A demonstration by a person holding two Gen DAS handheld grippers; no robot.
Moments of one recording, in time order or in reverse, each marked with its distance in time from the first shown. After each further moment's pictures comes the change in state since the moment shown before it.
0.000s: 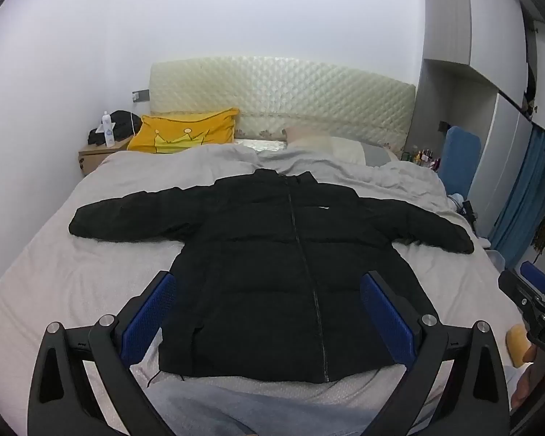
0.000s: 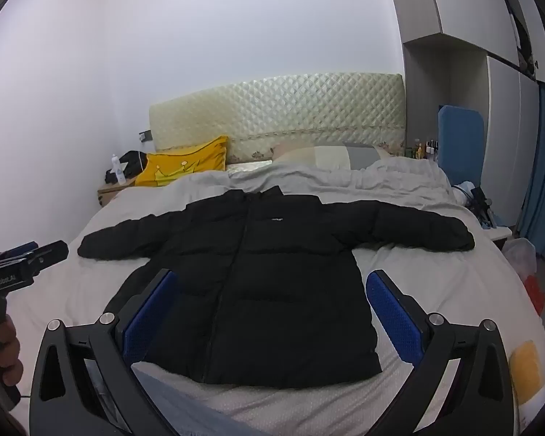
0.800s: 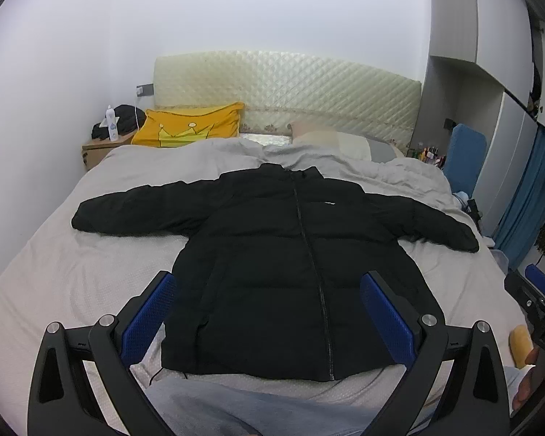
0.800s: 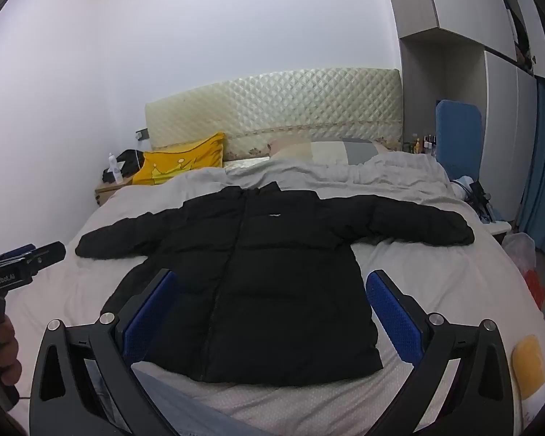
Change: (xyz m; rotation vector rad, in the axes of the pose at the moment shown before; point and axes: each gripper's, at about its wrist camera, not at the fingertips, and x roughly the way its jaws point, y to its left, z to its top) left arm 0.011 0.000 -0.007 -0.004 0.030 0.027; right arm 0.004 -0.003 -0.004 0.014 0.012 -0.007
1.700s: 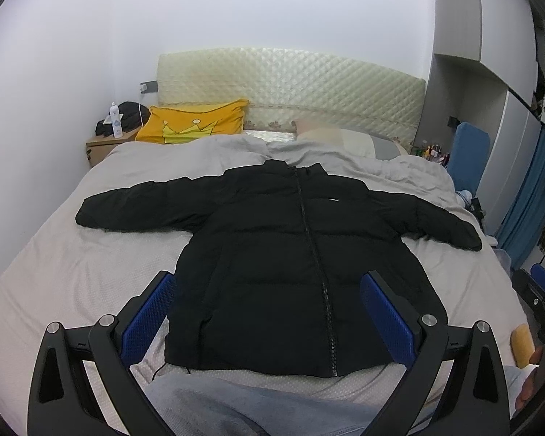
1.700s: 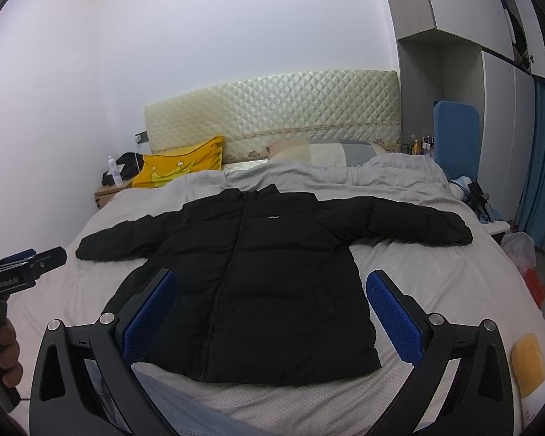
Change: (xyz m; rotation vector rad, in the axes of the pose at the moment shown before) left arm 0.000 0.006 0.005 -0.006 0.019 0.014; right arm -0.002 -0.002 -0.003 0.001 -0.007 -0.002
